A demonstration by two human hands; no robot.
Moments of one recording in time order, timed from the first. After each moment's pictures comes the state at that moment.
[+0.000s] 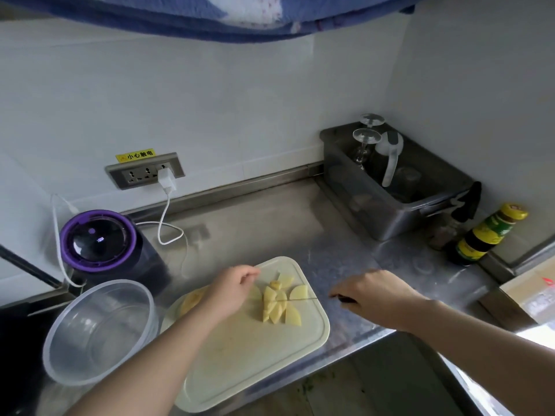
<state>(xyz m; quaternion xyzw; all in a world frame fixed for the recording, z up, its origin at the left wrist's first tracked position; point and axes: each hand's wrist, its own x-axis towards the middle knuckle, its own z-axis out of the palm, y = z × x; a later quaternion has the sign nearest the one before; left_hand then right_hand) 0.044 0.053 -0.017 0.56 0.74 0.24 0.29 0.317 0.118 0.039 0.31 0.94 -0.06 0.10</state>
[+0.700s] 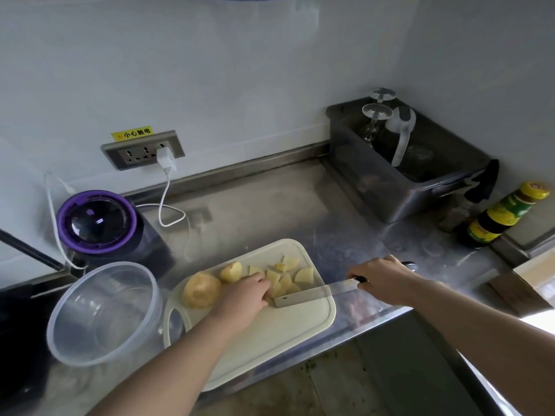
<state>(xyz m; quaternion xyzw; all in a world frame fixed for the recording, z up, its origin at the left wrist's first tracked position) 0.062 0.026 -0.045 0.71 0.69 -0.02 0.16 0.330 0.144 -0.016 0.41 0.88 -0.11 0.20</state>
